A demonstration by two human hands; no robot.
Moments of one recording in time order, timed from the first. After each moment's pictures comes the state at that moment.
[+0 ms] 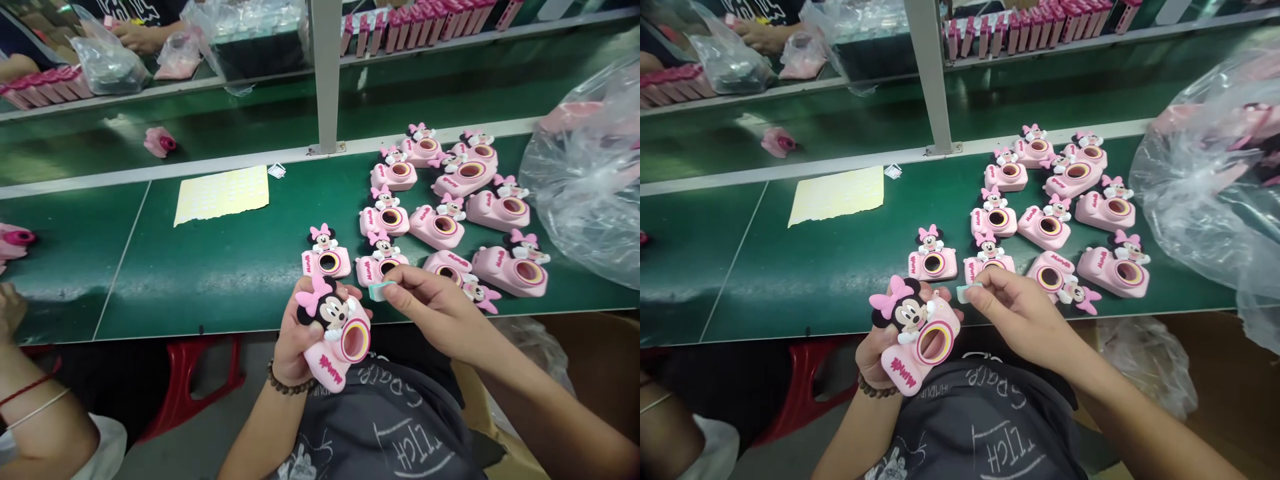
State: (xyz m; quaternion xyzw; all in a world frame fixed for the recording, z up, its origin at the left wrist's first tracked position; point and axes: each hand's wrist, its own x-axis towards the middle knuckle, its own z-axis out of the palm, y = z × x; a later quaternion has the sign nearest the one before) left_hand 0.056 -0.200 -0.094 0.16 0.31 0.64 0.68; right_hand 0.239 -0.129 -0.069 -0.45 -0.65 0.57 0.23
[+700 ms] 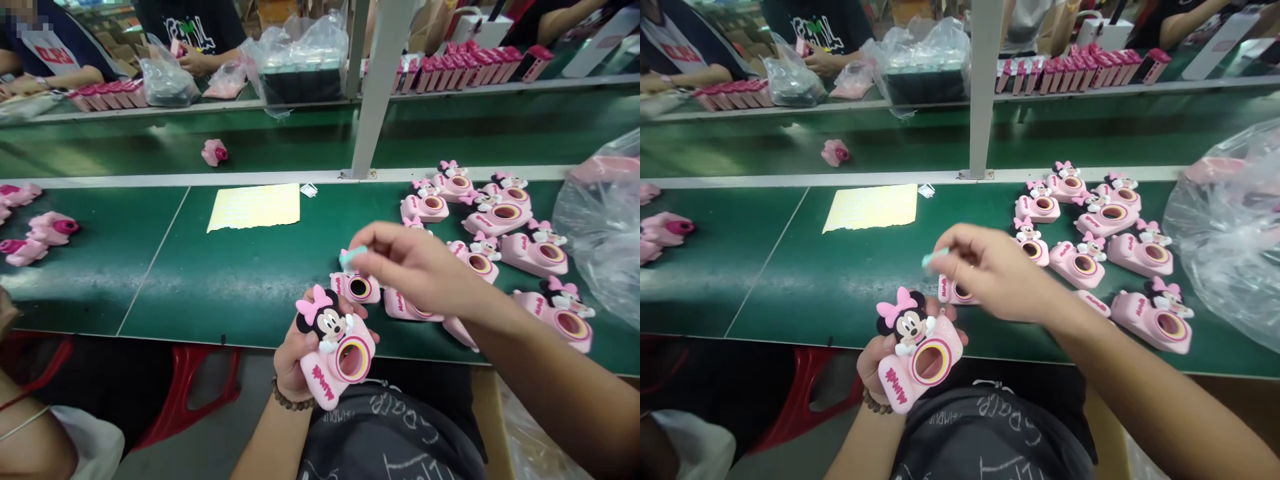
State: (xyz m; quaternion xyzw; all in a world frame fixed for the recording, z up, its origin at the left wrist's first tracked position) left_hand 0.016 -0.193 -0.090 0.15 0.31 0.66 0.67; right_hand 0.146 -0.057 -0.019 -0.32 -0.76 0.53 0.20
